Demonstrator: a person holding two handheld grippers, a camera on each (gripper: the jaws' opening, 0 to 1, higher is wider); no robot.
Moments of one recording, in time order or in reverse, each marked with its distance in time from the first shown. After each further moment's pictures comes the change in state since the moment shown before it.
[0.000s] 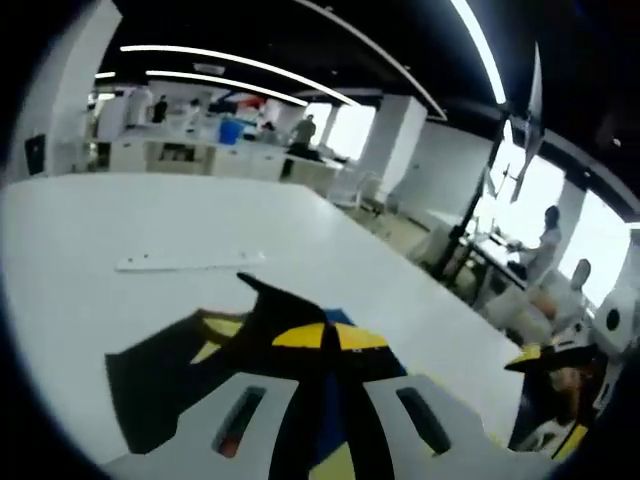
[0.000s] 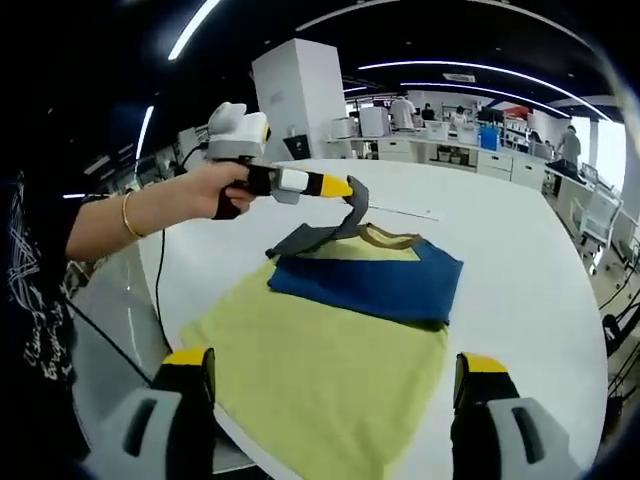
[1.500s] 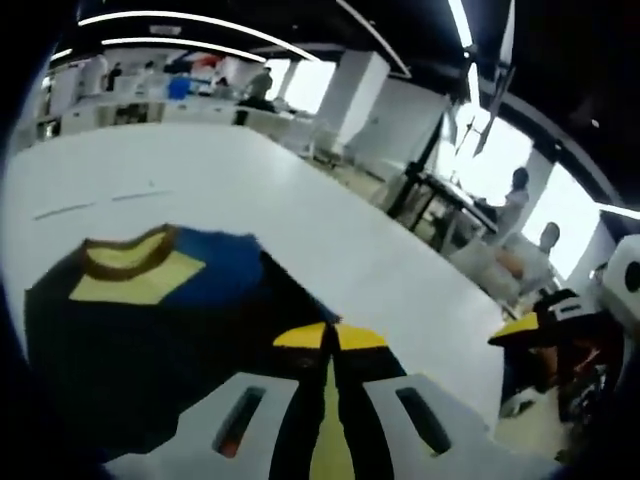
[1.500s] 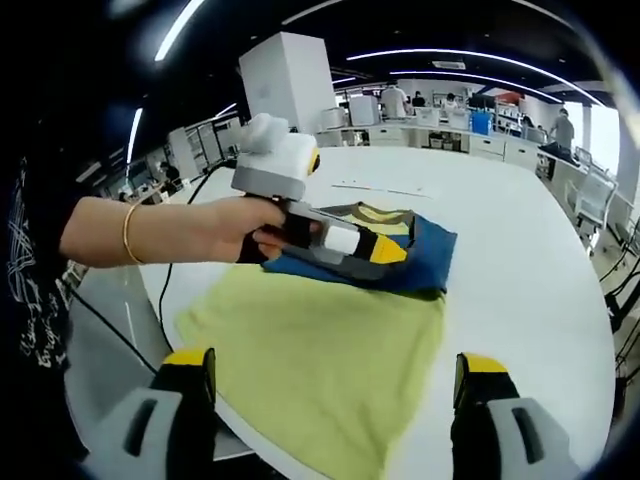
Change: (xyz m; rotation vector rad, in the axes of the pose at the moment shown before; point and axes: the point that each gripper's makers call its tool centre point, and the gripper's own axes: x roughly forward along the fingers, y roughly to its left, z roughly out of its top) left arm 0.062 -0.081 -0.107 0.006 0.219 -0.162; right arm -0.001 -0.005 -0.031 0.057 0.035 -0.023
